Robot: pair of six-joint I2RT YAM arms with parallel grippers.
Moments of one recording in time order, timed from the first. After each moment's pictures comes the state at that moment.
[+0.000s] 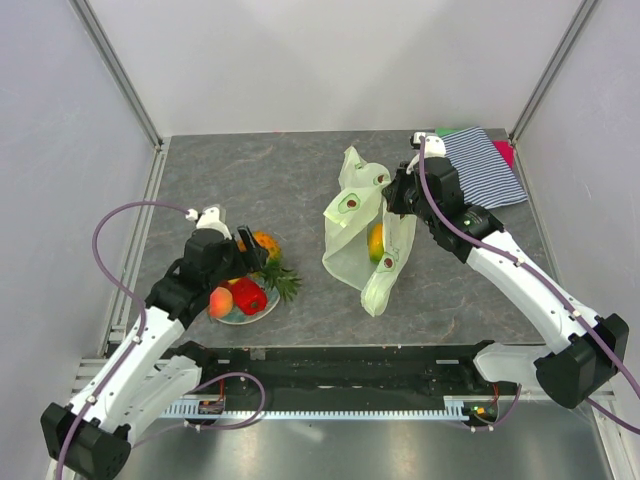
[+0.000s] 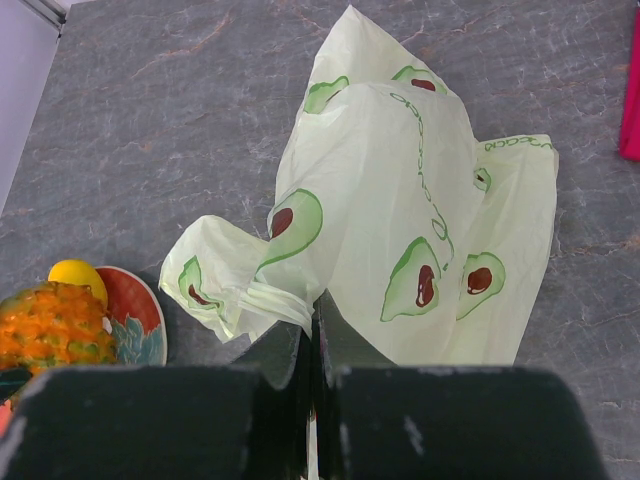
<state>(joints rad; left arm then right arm) -0.42 0.77 0.66 -0.48 -0.14 -0.57 0.54 1.25 1.19 -0.36 0.18 0.44</state>
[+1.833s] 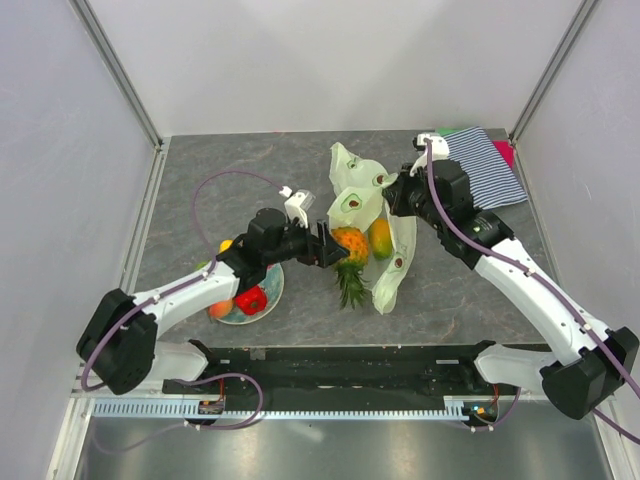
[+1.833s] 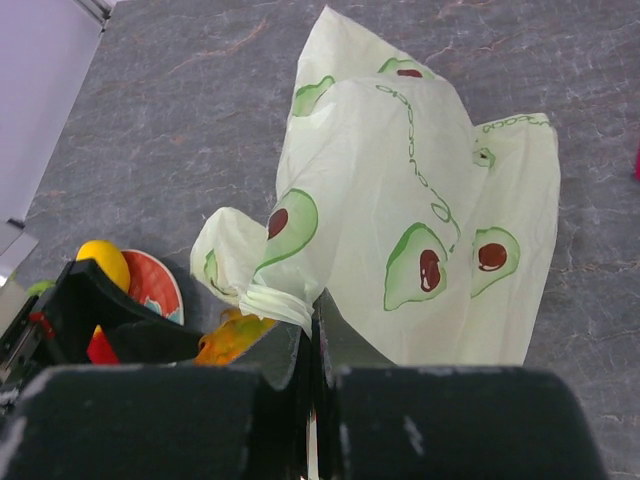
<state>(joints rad) -0.67 1.29 0.71 0.20 0.31 -0.52 0.54 1.20 1.18 -0.36 0.12 0.41</state>
